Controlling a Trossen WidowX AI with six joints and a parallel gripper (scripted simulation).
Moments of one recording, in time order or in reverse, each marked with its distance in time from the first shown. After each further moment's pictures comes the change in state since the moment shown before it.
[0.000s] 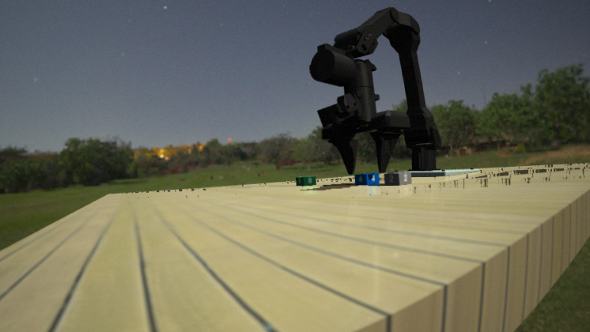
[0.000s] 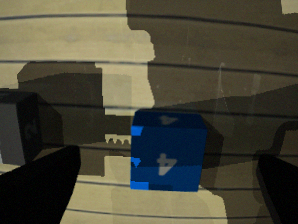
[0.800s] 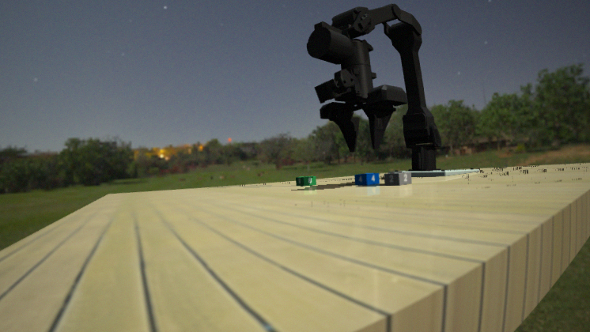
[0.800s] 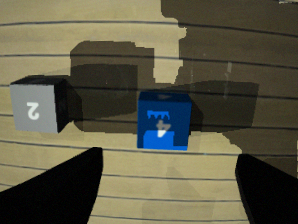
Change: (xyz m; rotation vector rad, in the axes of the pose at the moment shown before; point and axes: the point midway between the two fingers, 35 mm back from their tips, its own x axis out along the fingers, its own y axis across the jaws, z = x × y) arm -0.044 0.000 0.002 0.006 0.001 0.000
